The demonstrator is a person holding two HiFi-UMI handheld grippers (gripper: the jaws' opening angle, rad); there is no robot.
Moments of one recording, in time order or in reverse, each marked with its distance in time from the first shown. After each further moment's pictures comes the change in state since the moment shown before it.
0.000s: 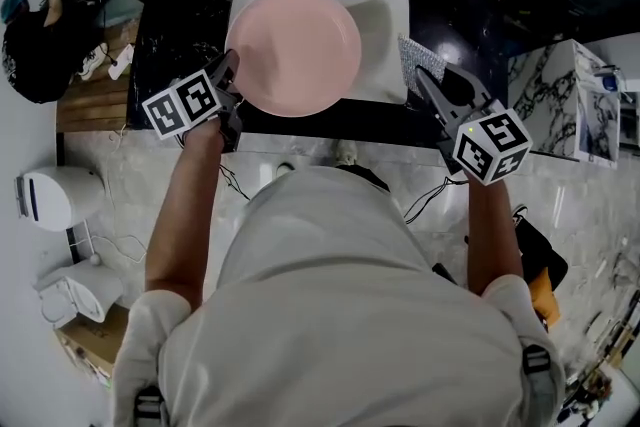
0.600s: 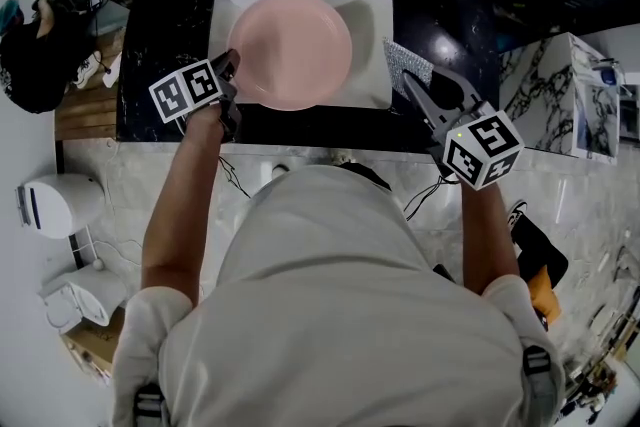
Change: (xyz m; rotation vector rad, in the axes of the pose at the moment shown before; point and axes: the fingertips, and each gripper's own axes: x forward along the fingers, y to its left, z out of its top) left arm 0.068 0.001 -0.020 -0.032 0.117 0.044; right arm -0.003 -0.023 -0.007 0.012 0.009 0.022
